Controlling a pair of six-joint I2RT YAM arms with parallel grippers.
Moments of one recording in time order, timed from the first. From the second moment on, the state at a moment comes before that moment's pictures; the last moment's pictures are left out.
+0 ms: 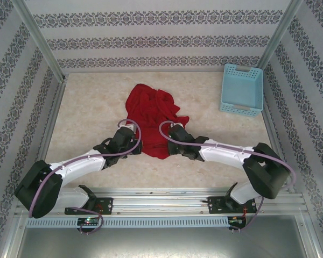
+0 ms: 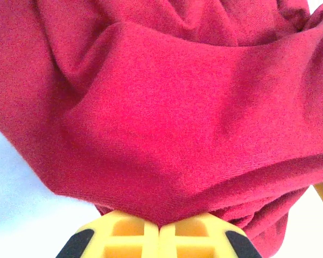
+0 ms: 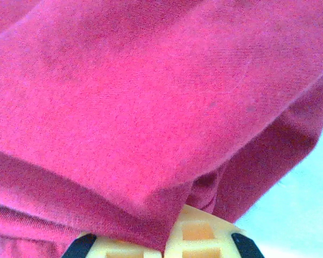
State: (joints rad) left arm -0.62 1.27 0.56 -0.06 -0.01 -0.69; right arm 0.81 1.48 0.77 -0.24 0.14 0.57
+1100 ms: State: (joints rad) left arm -0.60 1.36 0.56 -0.04 0.09 -0.69; right arm 0.88 1.75 0.96 -0.22 0.07 0.58
